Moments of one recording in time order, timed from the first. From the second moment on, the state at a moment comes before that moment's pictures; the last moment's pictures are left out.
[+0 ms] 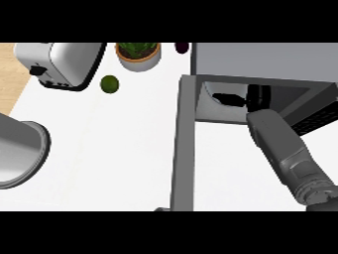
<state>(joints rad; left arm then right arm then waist) 0.23 0.10 0.52 -1.76 0.26 -0.64 -0.23 -0.96 -0.15 -0.09 -0.12 0.08 -0.75 -0.75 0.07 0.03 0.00</state>
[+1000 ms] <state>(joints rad) 0.36 0.05 0.40 -1.85 0.27 -0.77 -0.21 -0.68 -0.01 -0.13 -0.28 -0.05 -0.33 -0.96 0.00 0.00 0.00</state>
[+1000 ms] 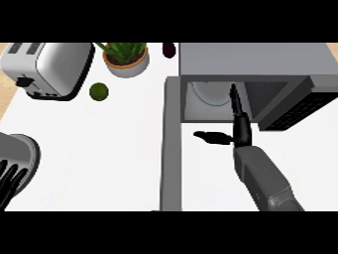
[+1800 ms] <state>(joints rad) 0.29 0.00 0.17 -1.90 0.09 -0.76 -0.17 -0.14 -0.02 0.09 -0.90 -0.15 -0.13 -0.90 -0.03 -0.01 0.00</state>
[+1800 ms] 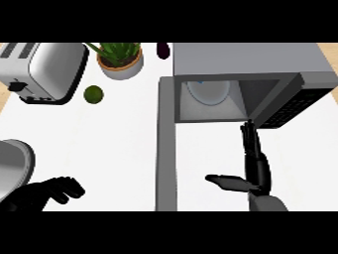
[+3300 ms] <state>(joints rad) -0.39 0.01 -0.63 -1.21 -0.13 -0.01 -0.18 0.37 -0.27 0.00 -1.78 -0.33 0.04 -0.64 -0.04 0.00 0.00</state>
